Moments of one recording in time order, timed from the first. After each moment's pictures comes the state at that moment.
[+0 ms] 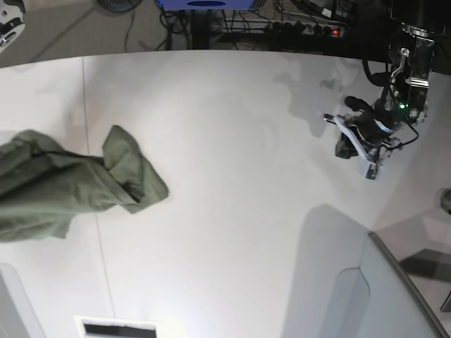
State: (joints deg) left arm 11.6 -28.9 -0.5 85.3 -23.9 -16.8 30.8; right arm 10.0 24.7 49.0 81.8 57.5 10.6 -45.0
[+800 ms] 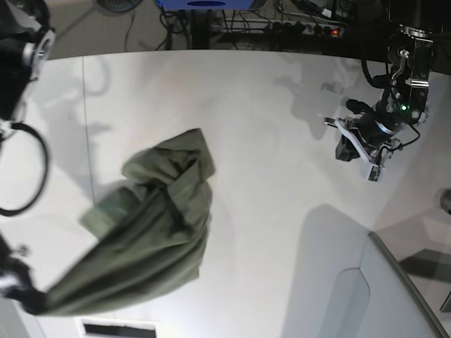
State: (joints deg) left arm 11.1 -27.8 -2.1 83.8 -24.4 -17.1 30.5; right arm 16.8 17.9 23.4 88.2 58.8 11.8 -50.0
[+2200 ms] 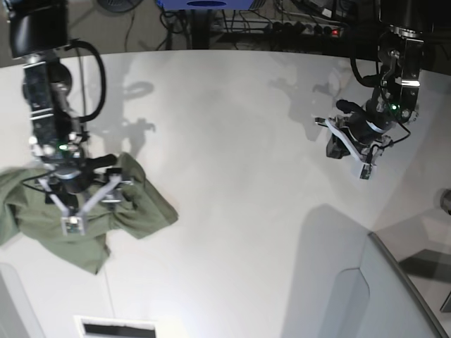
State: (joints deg) left arm 10.3 -25.1 -1.4 82.5 -24.4 -16.9 30.7; right arm 0.0 11.3 -5.9 88.1 6.7 -5.3 -36.4
